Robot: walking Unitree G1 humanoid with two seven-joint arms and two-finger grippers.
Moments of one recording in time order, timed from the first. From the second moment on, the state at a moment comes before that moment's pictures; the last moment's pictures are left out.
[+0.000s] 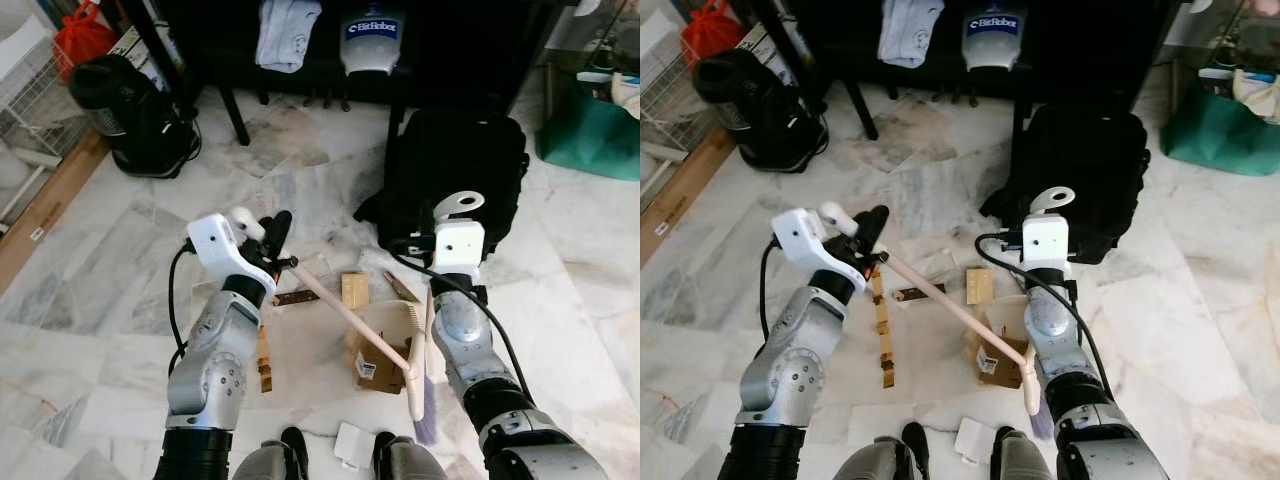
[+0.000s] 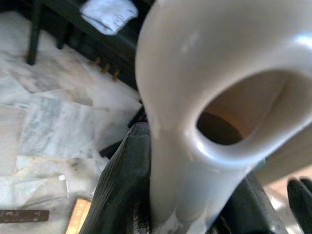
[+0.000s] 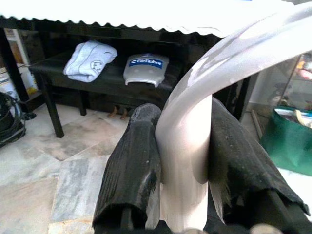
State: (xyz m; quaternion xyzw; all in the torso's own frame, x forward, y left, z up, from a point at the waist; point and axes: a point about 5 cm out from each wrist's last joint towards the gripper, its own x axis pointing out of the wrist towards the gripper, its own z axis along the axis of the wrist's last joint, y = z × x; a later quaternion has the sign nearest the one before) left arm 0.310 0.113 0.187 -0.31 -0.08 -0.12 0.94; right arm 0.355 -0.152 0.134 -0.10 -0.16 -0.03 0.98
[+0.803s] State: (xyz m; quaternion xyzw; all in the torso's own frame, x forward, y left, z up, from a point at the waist) left arm 0.310 0.192 0.263 -0.19 -0.27 -0.01 0.94; right arm 0.349 -0.151 0.112 -0.08 -0.12 -0.03 0.99
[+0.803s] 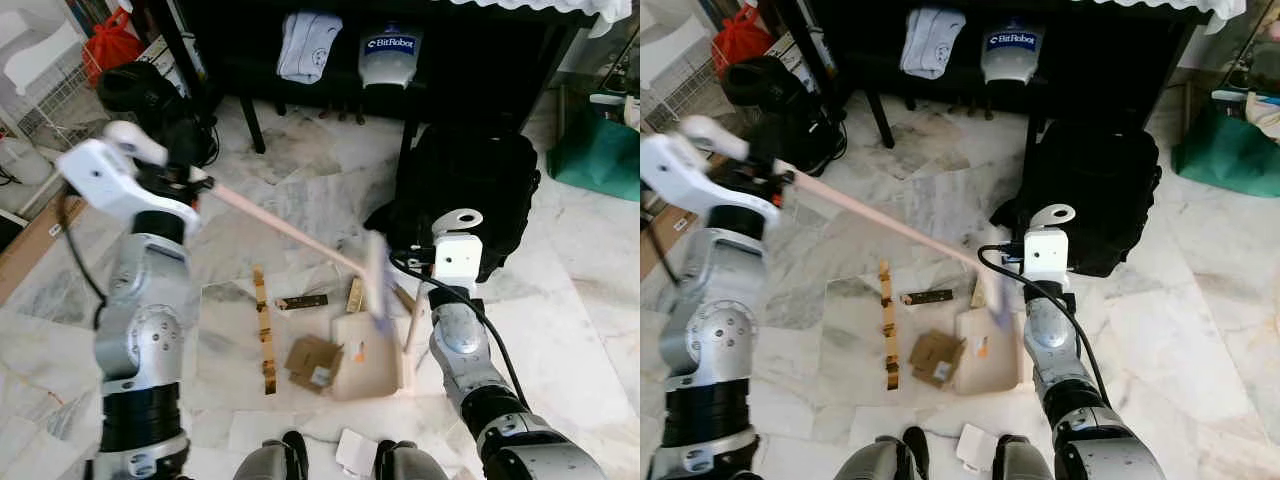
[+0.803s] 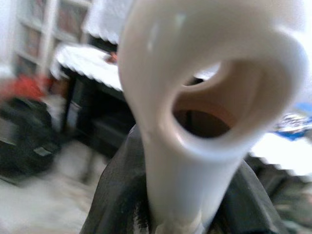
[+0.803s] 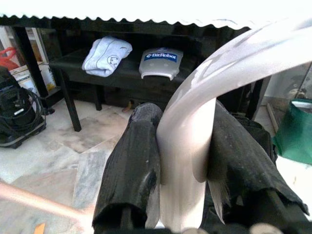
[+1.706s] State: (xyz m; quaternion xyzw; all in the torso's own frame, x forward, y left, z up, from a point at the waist) left arm 0.318 0.183 0.168 0.07 -0.15 -0.03 0.99; right arm 0.334 -0.166 0.102 -0.10 -0.13 -0.03 0.99
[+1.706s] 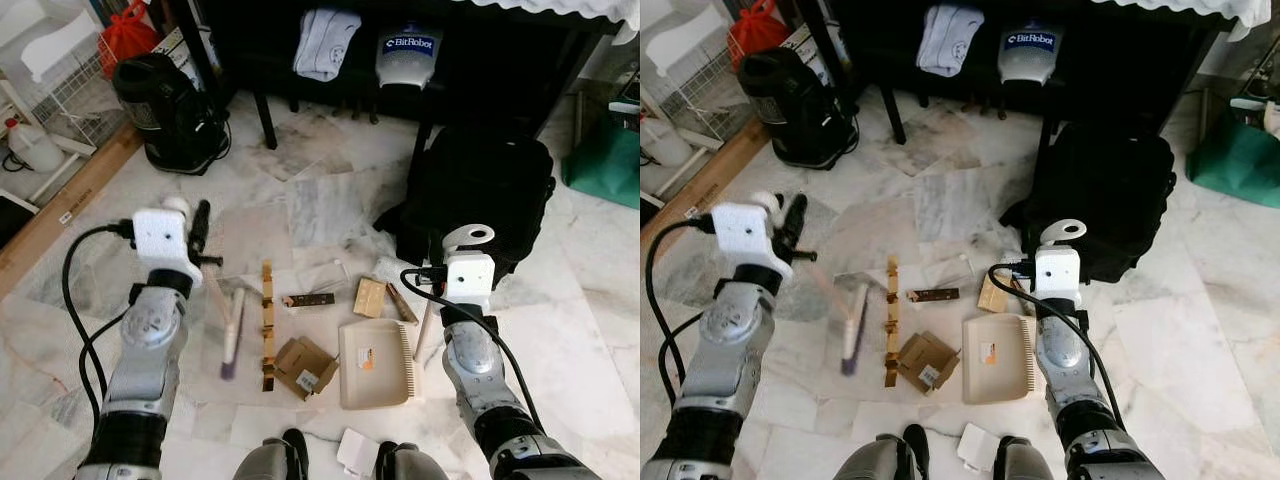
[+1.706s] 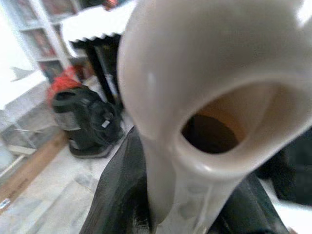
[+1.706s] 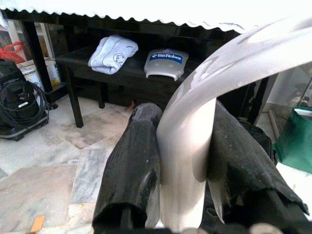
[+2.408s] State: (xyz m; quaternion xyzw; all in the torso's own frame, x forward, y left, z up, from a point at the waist) left arm 0.303 0.146 0.158 0.02 -0.02 -0.22 0.97; right arm 0.332 -0.167 0.103 -0.10 -0.14 -0.03 0.98
